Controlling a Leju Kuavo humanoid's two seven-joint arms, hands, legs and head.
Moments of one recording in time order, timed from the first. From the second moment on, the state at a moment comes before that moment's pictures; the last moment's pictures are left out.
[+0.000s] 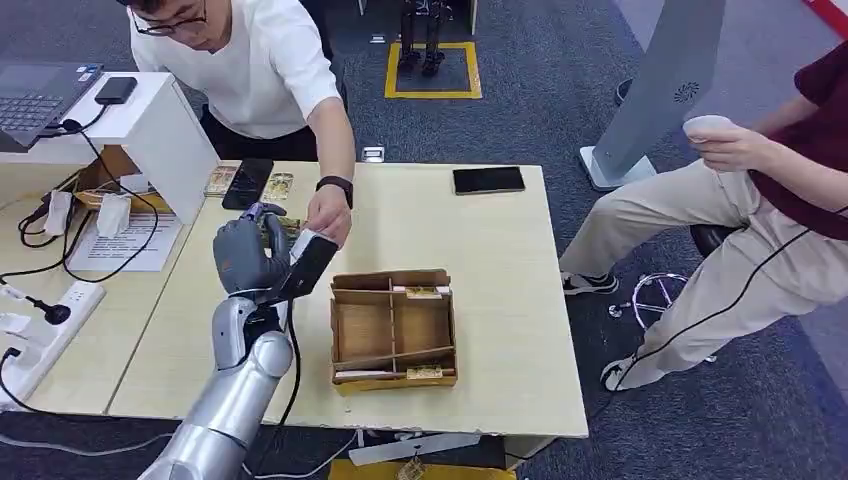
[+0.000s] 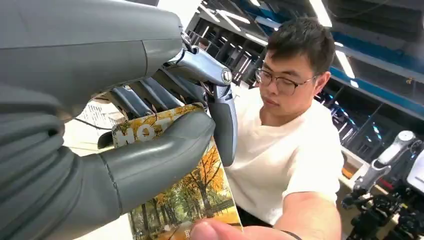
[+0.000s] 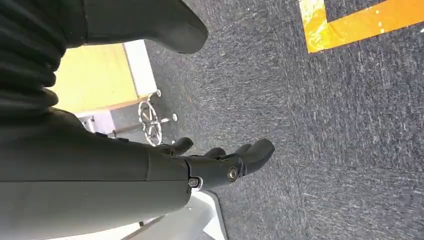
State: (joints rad) left arm -0.47 -0.16 -0.21 -1.02 -1.01 0.70 -0.05; right arm -0.08 0.15 -1.38 -0.29 1.37 -0.28 0.12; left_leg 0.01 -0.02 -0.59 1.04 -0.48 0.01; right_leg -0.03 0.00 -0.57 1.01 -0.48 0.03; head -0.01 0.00
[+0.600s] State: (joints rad) left arm -0.45 -0.16 -0.20 -1.04 -0.93 0.70 -0.19; right arm -0.07 0.15 -1.37 -0.29 1.36 -0.29 0.12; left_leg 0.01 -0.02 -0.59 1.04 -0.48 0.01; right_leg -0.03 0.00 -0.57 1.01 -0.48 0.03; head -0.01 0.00
